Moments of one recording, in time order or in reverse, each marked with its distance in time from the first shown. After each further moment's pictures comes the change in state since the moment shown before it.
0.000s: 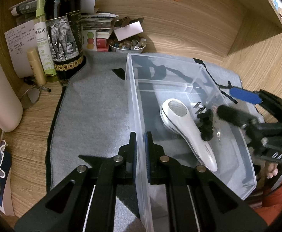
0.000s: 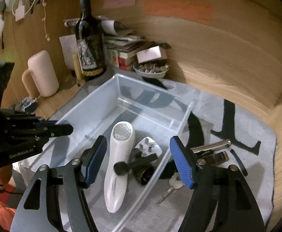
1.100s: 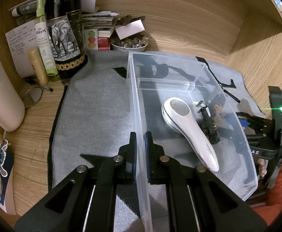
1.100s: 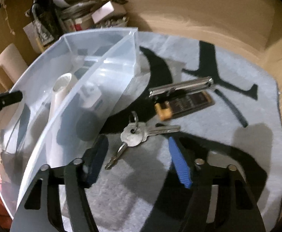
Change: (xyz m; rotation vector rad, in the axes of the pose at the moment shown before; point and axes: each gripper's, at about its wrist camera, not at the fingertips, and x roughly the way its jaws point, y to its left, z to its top) left arm 0.001 -0.001 0.000 0.002 0.016 0.021; right arm 0.035 -0.067 -0.059 0.171 0.224 -0.027
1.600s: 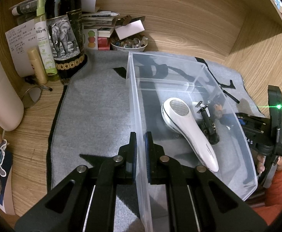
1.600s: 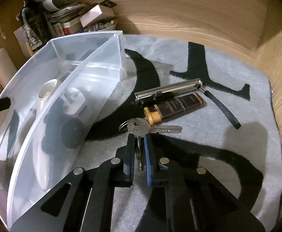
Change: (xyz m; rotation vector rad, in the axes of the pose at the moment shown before) left arm 0.000 0.000 0.000 -0.004 -0.002 -0.004; right arm -0.002 -0.006 0.001 0.025 -0.045 -0.082
